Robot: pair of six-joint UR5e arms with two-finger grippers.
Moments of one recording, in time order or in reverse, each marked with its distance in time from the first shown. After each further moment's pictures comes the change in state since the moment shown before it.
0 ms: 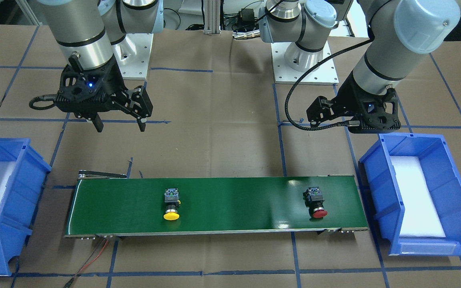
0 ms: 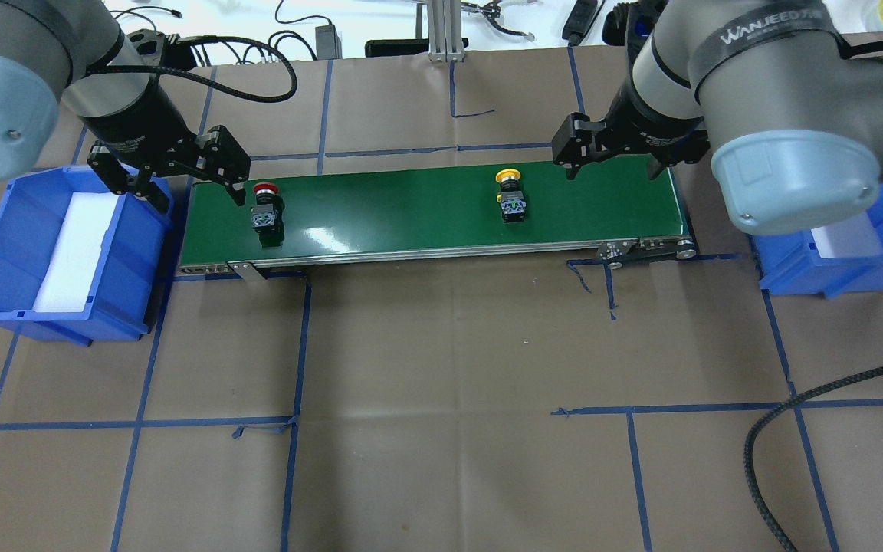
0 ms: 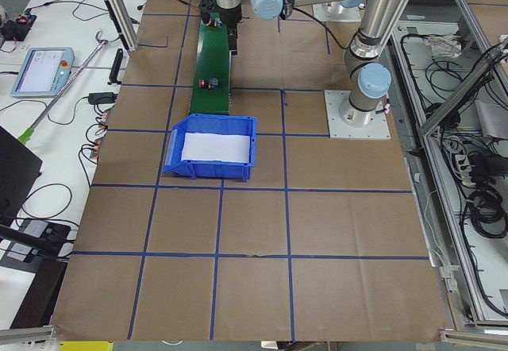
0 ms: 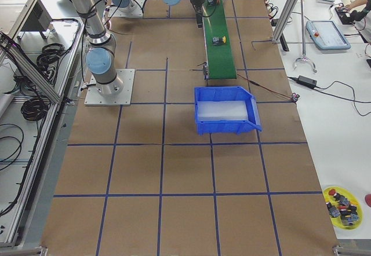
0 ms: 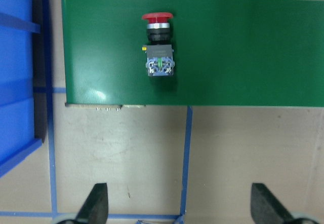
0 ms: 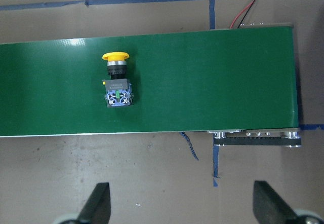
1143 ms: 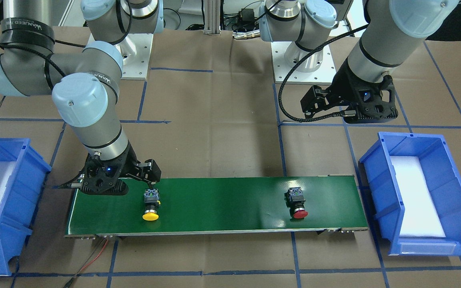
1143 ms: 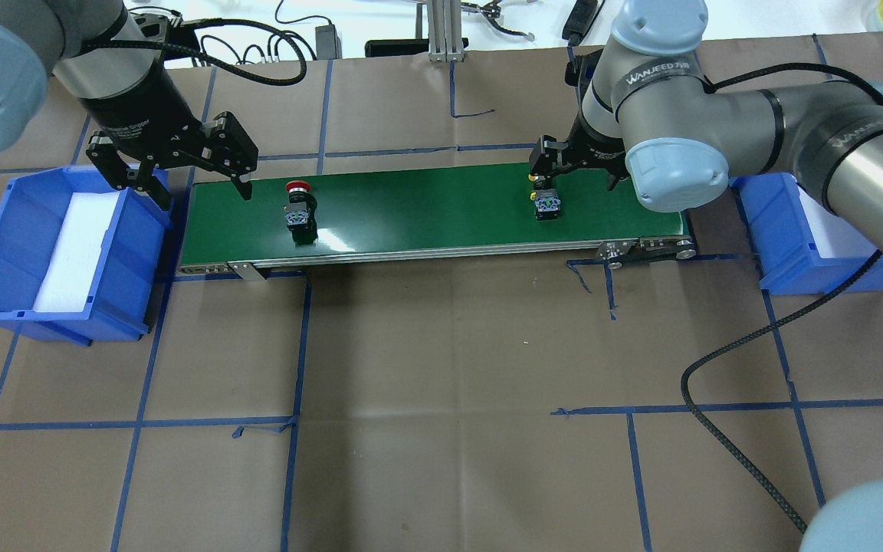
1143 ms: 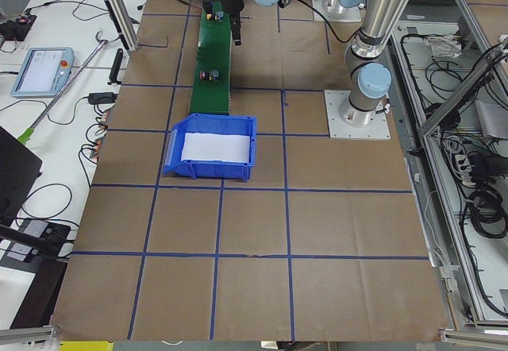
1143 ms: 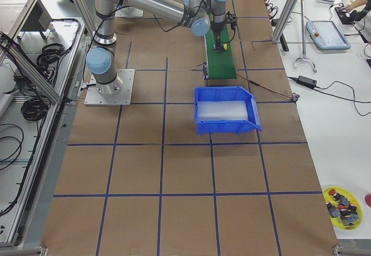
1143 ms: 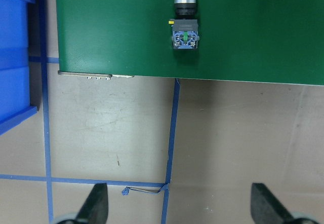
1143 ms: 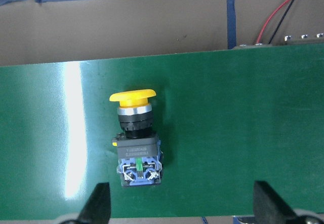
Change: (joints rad) left arm -0.034 0.005 0.048 -0.058 0.001 -0.067; right arm -0.007 0.306 -0.028 -0.167 0.002 0.013
